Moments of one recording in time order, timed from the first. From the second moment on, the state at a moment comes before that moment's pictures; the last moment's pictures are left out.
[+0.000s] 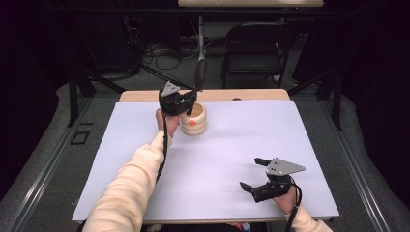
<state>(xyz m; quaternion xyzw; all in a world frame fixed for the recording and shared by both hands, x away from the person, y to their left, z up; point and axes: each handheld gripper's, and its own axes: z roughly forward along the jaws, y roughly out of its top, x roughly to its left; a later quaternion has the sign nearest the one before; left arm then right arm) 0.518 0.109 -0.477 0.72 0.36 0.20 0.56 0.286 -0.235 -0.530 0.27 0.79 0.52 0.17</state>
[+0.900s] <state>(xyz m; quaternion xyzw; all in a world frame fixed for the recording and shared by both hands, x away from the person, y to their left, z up) 0.519 0.105 -0.495 0.73 0.36 0.20 0.54 0.286 -0.235 -0.529 0.27 0.79 0.52 0.17</state>
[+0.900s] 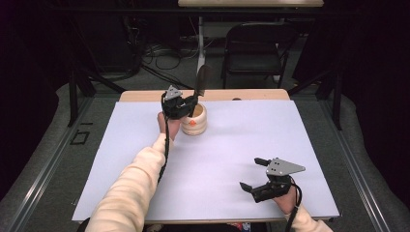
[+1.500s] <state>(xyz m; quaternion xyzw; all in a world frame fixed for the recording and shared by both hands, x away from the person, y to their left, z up) 0.518 0.103 -0.496 0.75 0.35 0.20 0.53 0.286 -0.235 -0.529 0.27 0.79 0.52 0.17</state>
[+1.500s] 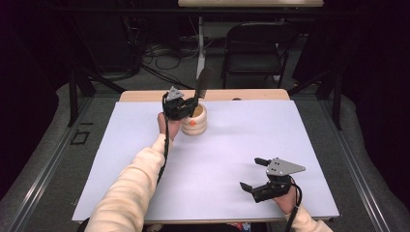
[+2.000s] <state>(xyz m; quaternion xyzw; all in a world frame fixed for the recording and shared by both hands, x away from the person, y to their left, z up) 0.519 0.101 -0.498 0.77 0.34 0.20 0.51 0.286 -0.235 -0.529 0.27 0.79 0.52 0.17</state>
